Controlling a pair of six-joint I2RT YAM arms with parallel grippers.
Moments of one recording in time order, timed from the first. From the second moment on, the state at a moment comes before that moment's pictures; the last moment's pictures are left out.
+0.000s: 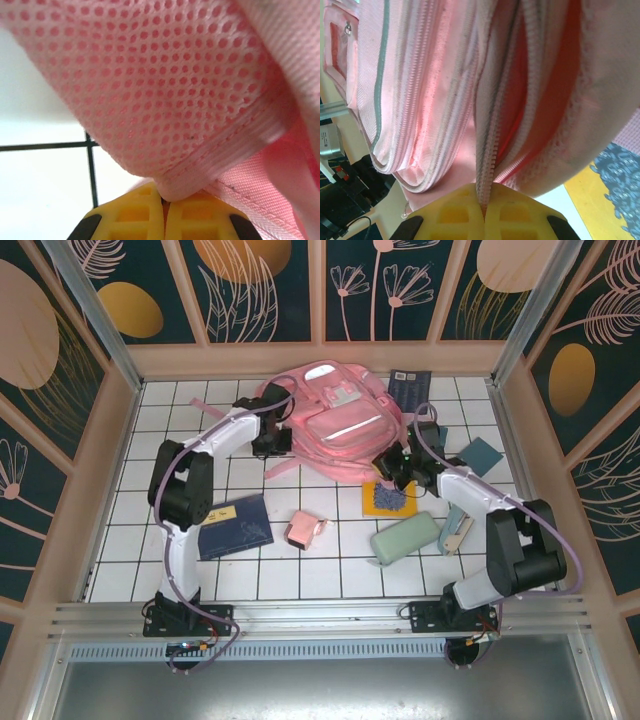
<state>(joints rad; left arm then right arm) -0.42 2.09 1.66 -0.82 -0.03 -0.45 0.29 1.49 0.86 -0.17 -0.41 1.14</state>
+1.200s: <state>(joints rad) -0.33 1.77 1.31 -0.80 -0.23 -0.60 0.29 2.15 1.71 -0.46 -0.35 0.64</state>
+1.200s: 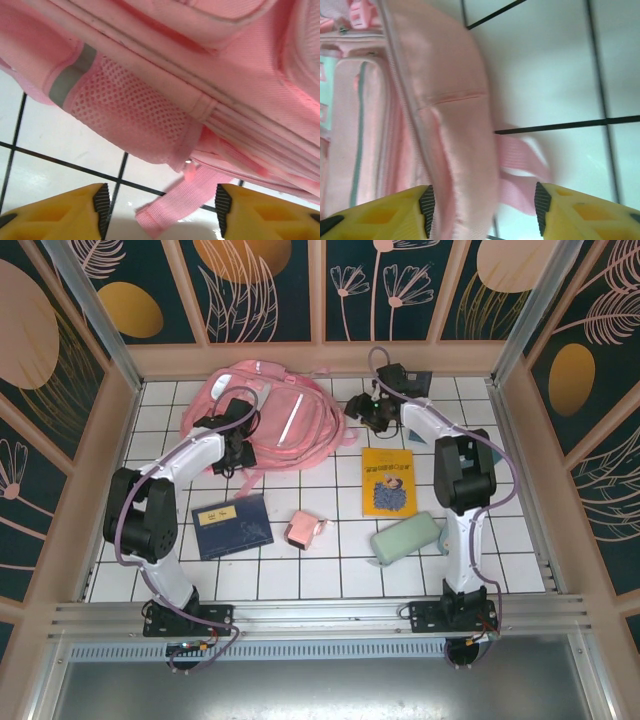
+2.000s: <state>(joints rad) -0.68 1.98 1.44 -0.36 0.27 -0.82 0.09 1.58 0.87 -0.33 -0.16 0.64</state>
